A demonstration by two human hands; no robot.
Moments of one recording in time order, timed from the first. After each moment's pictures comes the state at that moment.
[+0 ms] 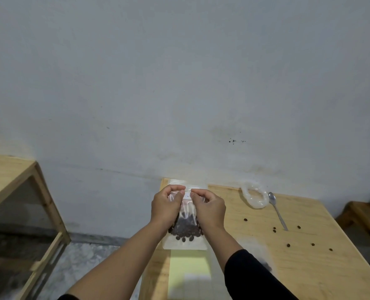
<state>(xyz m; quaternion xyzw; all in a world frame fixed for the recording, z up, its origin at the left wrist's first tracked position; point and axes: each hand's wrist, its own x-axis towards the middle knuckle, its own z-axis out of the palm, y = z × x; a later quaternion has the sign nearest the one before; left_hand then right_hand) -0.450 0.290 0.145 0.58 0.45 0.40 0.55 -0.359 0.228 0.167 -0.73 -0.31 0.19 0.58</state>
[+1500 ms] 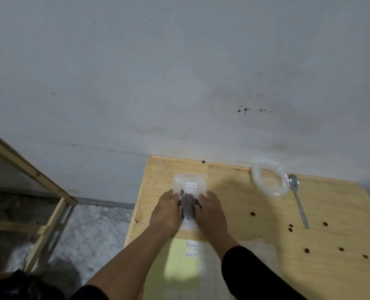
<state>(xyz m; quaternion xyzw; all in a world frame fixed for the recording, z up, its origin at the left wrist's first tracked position) -0.348 0.339 0.024 0.82 0.50 0.02 0.28 -0.229 0.275 0.008 -0.84 -0.47 0.21 0.18</state>
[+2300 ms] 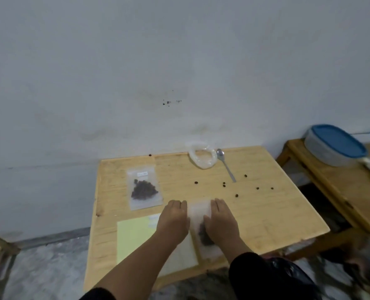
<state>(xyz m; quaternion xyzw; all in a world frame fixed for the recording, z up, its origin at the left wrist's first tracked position) -0.319 0.196 0.052 0.96 0.23 0.02 0.13 -0.209 0.083 0.048 -0.91 -0.42 0.04 0.03</state>
